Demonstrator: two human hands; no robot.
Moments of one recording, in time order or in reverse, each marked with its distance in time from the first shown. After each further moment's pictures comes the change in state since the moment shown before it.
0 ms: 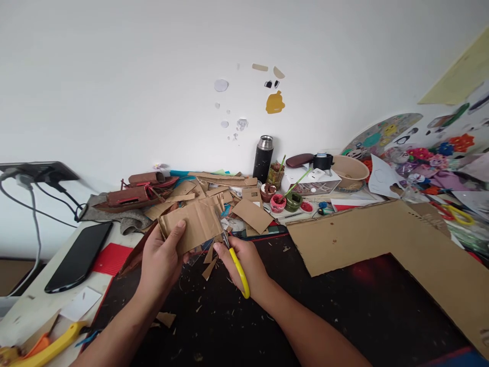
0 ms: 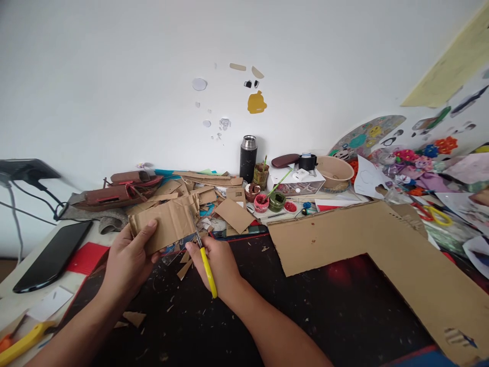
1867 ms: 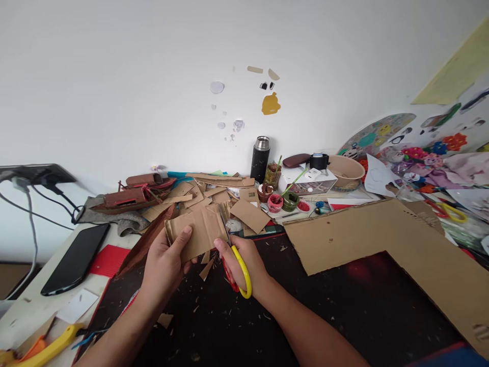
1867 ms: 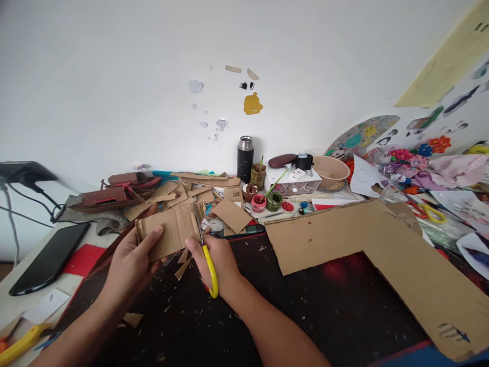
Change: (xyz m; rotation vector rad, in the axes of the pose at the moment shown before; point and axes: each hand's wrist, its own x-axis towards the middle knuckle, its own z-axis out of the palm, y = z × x) left_hand -0.014 0.001 0.004 0.142 -0.080 -0.073; right_hand -0.001 -0.002 -0.008 0.118 -0.100 0.052
